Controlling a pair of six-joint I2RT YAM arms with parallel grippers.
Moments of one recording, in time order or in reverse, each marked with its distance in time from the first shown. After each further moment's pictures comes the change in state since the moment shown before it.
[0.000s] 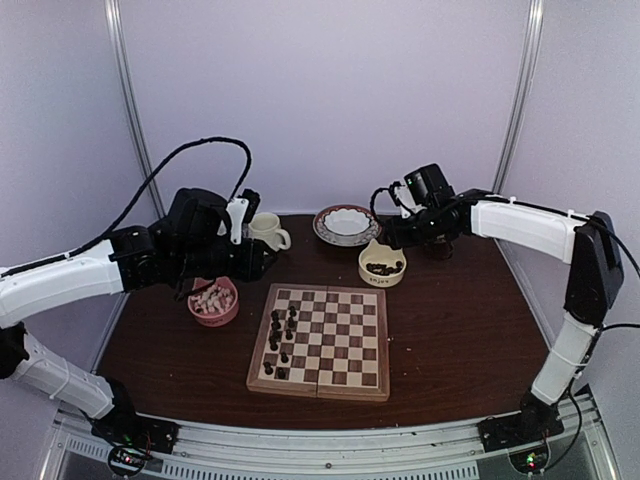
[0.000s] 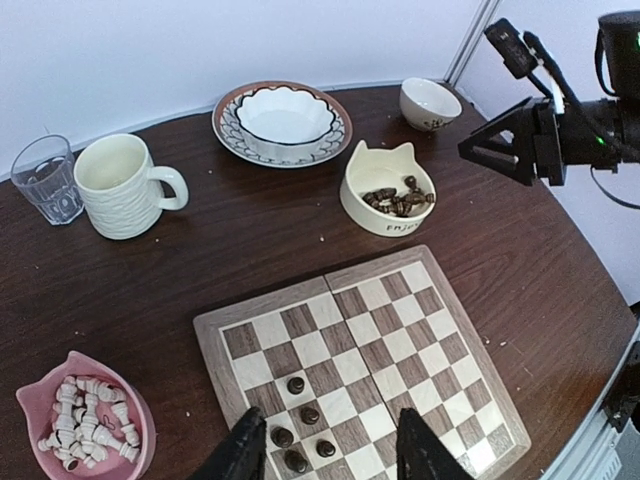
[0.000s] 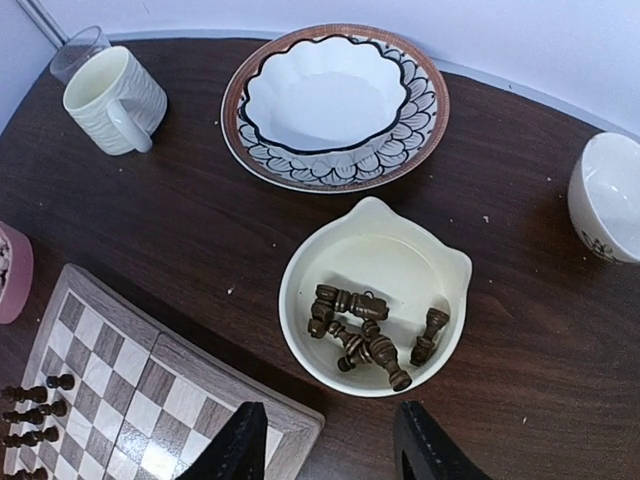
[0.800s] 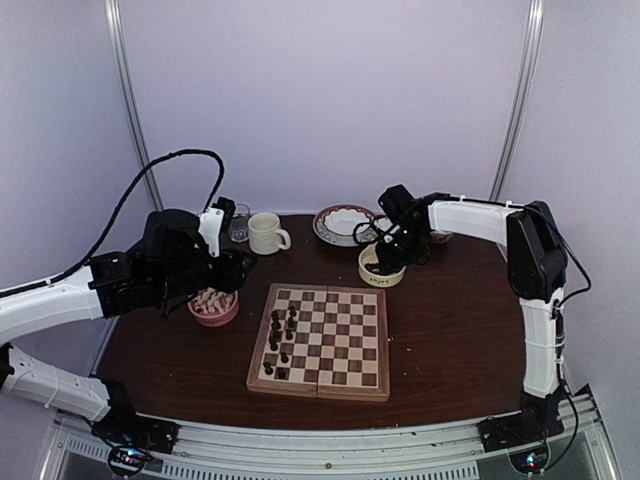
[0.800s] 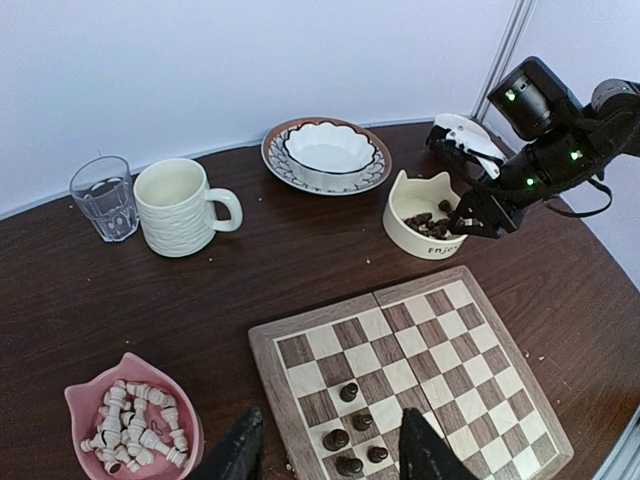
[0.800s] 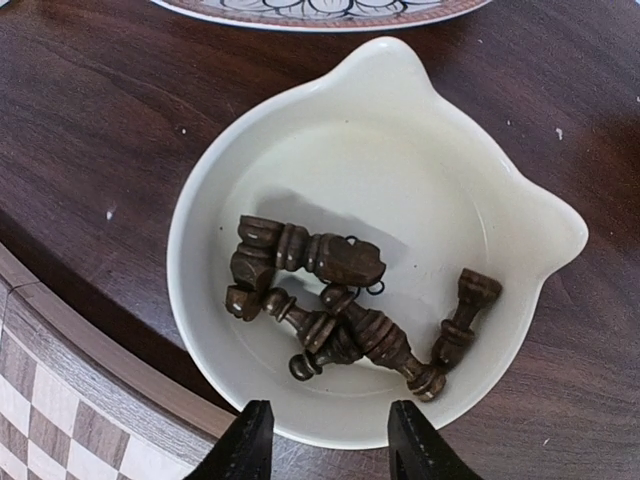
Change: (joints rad) left arm 0.000 -0.170 -0.219 0.151 -0.122 0.066; right arm -0.032 0.407 0.333 -0.312 -0.026 -0.141
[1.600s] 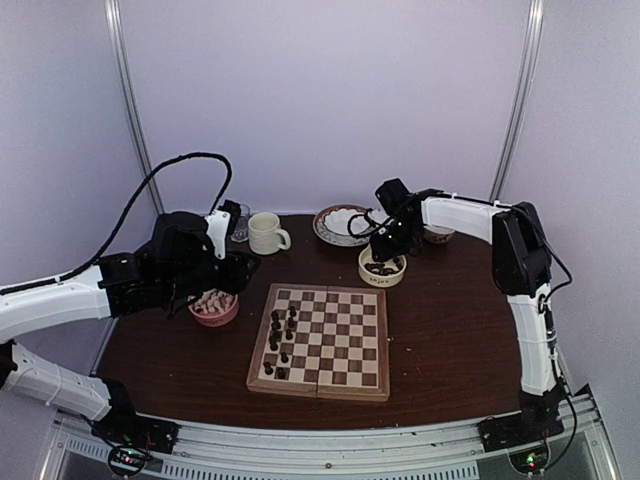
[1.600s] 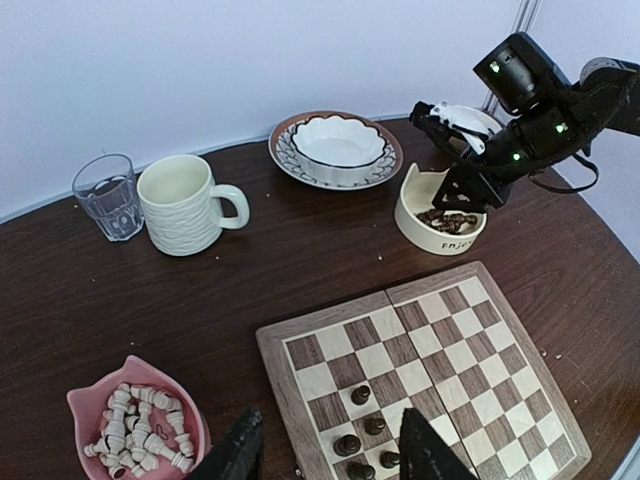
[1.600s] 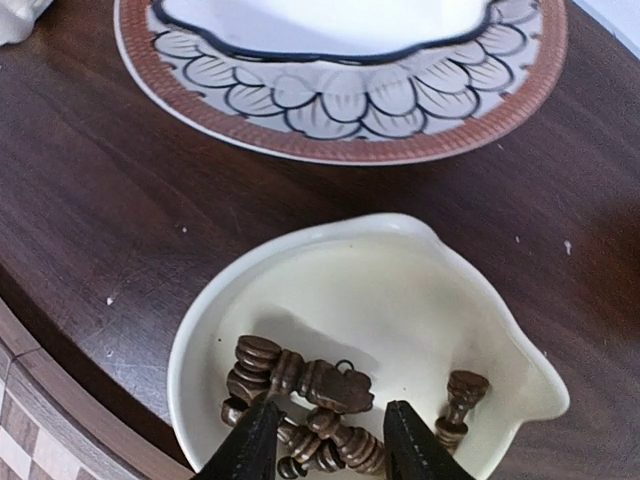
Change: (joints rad) left arm 0.000 0.041 -0.006 0.029 -0.021 0.020; right arm -0.030 0.126 0.175 0.020 -0.047 -0.071
